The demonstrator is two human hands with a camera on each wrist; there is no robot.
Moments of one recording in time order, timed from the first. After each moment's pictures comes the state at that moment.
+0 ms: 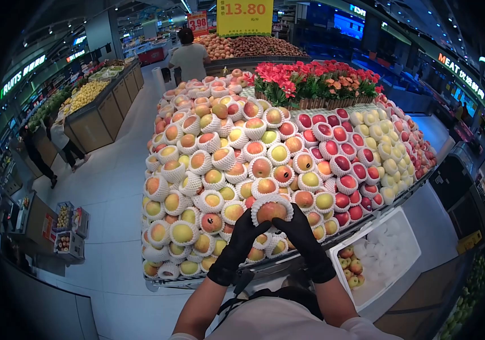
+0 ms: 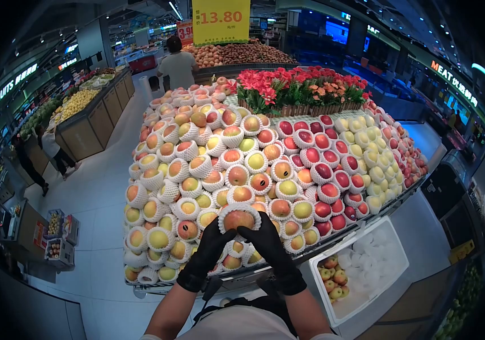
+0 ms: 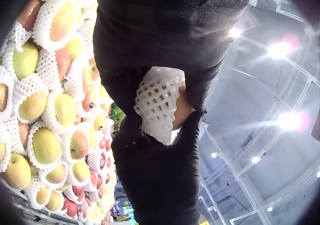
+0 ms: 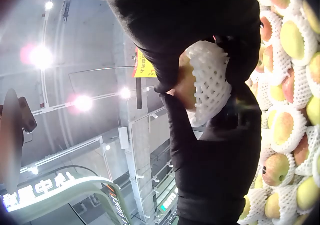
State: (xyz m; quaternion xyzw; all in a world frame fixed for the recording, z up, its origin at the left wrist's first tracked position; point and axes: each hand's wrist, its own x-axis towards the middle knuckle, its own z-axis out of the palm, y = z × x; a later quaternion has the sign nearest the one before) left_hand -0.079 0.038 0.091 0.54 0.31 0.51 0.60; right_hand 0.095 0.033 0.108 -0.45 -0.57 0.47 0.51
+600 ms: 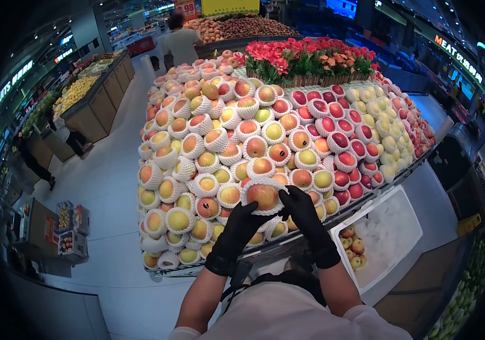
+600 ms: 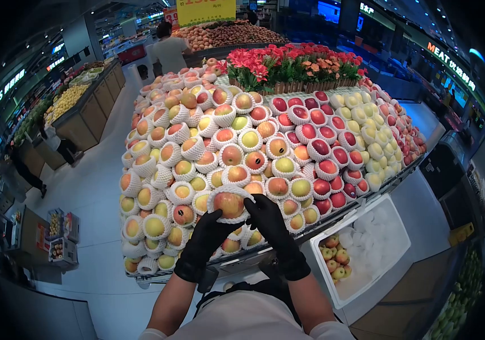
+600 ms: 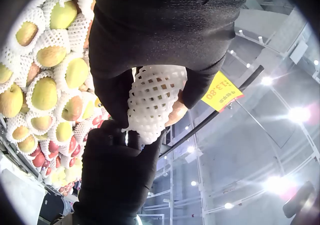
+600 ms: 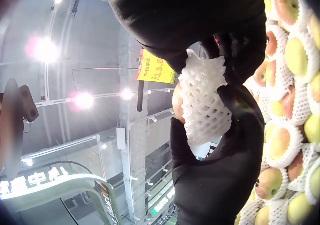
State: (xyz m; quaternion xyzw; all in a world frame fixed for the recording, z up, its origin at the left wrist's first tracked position) left_hand -0.081 0.036 0.068 0.35 0.20 0.48 0.78; right_hand 0.105 0.033 0.105 -0.51 -0.49 0.53 0.47
